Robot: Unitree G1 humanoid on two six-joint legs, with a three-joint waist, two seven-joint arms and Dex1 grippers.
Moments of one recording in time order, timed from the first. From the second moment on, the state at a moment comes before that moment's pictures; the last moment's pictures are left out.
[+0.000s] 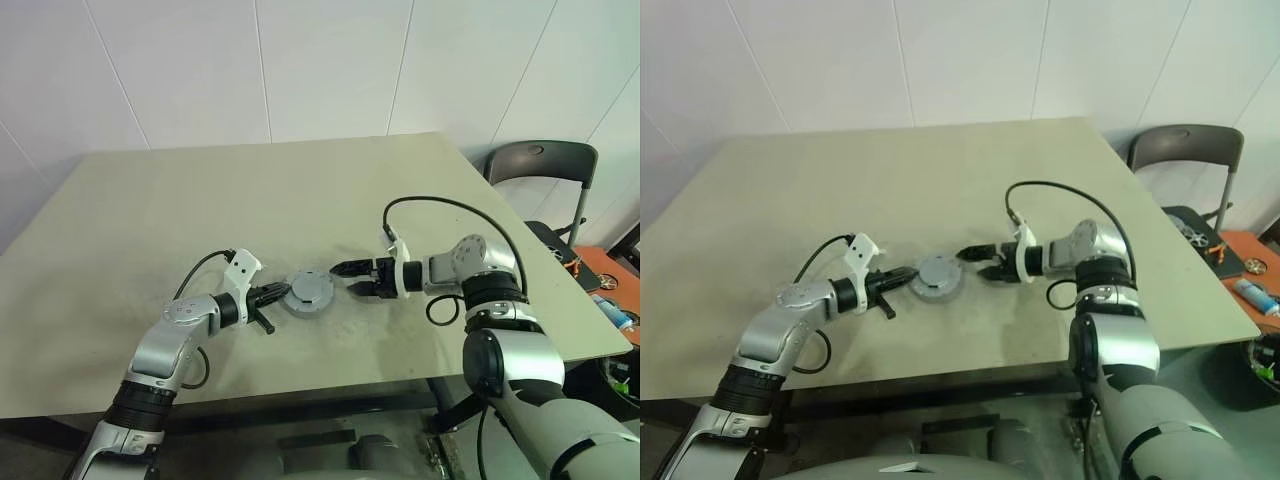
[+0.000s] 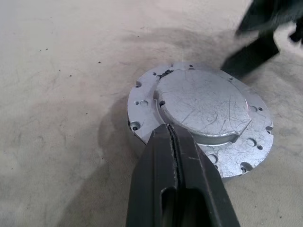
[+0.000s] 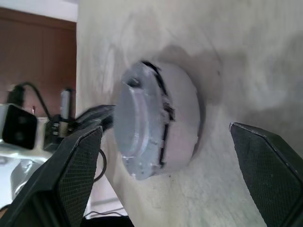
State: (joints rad) left arm -0.25 0.43 -0.10 -0.04 -0.29 0.54 -0.72; right arm -0.90 -0.25 -0.28 0.83 0.43 1.42 0.73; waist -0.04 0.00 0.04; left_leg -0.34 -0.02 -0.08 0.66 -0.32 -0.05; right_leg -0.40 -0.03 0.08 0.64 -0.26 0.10
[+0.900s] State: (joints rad) left arm -0.24 0.45 -0.09 -0.06 -0.29 0.58 -0.73; right arm -0.83 -0.14 -0.47 0.80 0.57 1.46 0.56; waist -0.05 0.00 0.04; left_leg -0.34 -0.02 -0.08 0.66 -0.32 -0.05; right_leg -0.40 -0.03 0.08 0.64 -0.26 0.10
